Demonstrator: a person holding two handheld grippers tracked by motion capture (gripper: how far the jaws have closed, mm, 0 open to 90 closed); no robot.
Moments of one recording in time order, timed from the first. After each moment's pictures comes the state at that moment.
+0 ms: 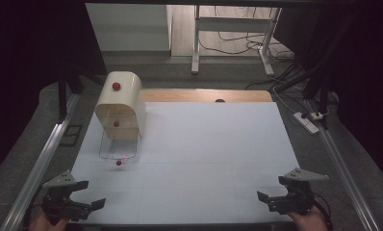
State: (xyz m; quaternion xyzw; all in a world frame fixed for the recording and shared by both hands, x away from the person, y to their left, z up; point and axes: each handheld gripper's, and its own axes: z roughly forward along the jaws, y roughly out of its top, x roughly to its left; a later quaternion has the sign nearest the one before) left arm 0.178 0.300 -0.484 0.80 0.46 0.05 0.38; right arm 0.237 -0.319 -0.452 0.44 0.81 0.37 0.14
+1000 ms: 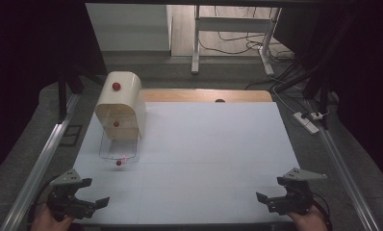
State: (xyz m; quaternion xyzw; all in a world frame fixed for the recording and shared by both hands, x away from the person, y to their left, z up) left arm 0.185 0.287 -0.478 0.81 0.45 0.07 0.37; right arm 0.238 -0.317 -0.453 0.43 0.81 0.37 0.12
